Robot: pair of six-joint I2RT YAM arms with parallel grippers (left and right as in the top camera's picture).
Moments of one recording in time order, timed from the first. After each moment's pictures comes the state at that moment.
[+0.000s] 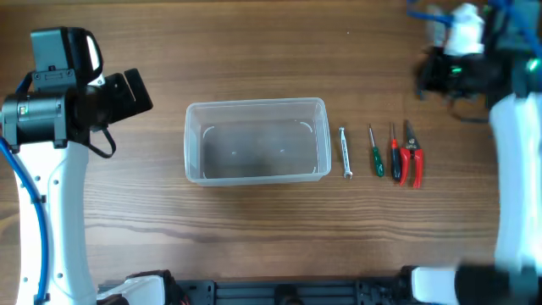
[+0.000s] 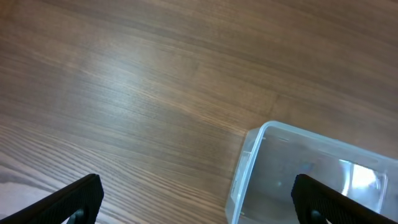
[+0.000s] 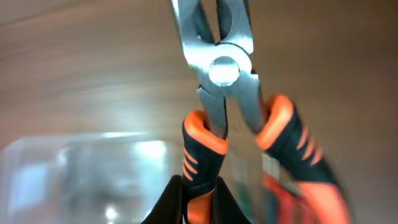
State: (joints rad) left arm 0.09 1.41 1.60 -1.21 -0.09 -0.25; right arm -0.06 1.55 1.69 -1.12 -0.28 0.09
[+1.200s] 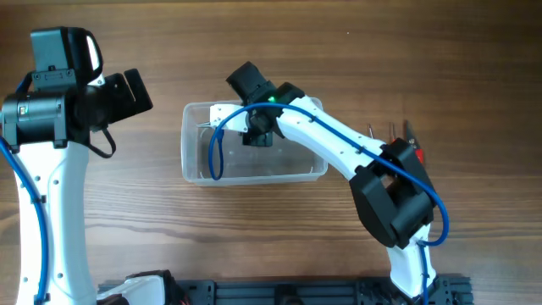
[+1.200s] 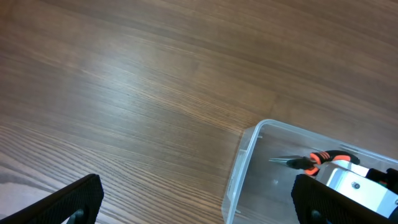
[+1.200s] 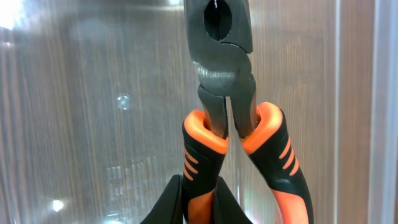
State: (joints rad) left arm 0.09 1.41 1.60 -1.21 -0.09 -0.25; right arm 0.71 2.11 1.64 -0.71 -0.10 -0.85
